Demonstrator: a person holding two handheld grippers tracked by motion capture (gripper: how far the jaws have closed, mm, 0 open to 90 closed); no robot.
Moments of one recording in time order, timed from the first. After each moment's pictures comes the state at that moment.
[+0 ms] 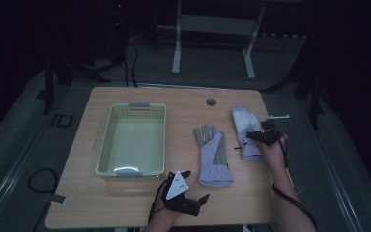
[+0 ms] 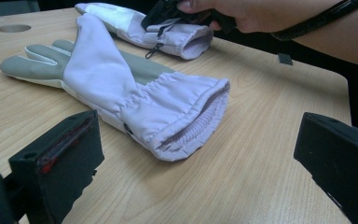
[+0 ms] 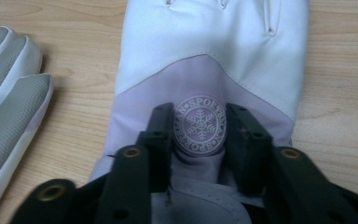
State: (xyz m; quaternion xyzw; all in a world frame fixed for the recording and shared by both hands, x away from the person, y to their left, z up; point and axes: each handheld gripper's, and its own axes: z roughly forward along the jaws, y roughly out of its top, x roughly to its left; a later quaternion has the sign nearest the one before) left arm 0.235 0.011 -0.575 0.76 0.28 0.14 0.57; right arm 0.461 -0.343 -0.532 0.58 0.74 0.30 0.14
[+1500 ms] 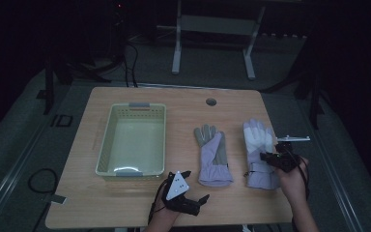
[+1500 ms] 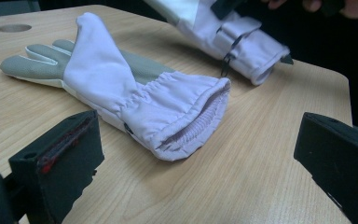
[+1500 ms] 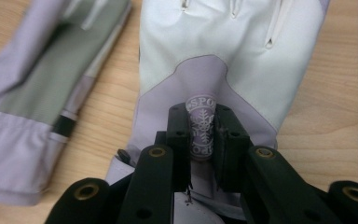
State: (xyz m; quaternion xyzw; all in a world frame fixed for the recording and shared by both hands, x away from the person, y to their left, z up) left arm 0.235 0.011 -0.575 0.76 0.28 0.14 0.57; right arm 0.341 -0.347 -0.488 0.57 0.76 0.28 0.15
